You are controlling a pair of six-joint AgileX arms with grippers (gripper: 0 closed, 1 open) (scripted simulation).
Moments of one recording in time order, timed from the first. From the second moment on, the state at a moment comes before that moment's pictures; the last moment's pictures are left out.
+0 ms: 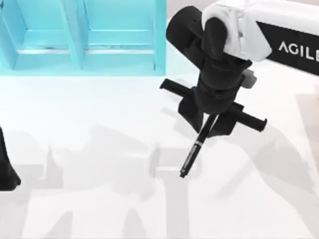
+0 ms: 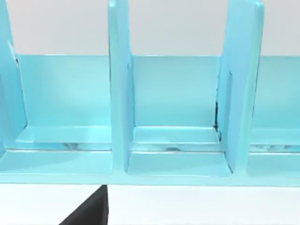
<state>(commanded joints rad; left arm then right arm) 0.00 0.00 0.00 0.00 0.00 0.00 0.65 2.06 1.71 -1.16 0.00 1.17</state>
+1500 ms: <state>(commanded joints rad) 0.00 0.00 0.00 0.00 0.00 0.00 -0.69 2.03 1.72 -1.32 -0.30 0.78</state>
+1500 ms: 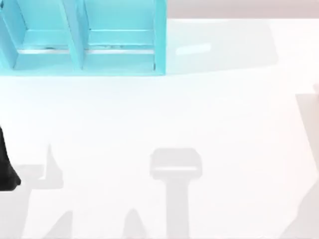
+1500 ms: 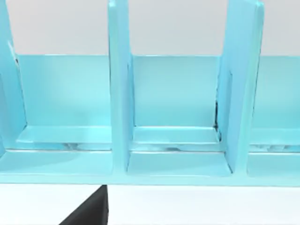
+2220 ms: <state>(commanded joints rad) 0.00 0.00 0.00 0.00 0.00 0.00 -0.79 2.02 1.70 -1.30 -0.36 0.74</state>
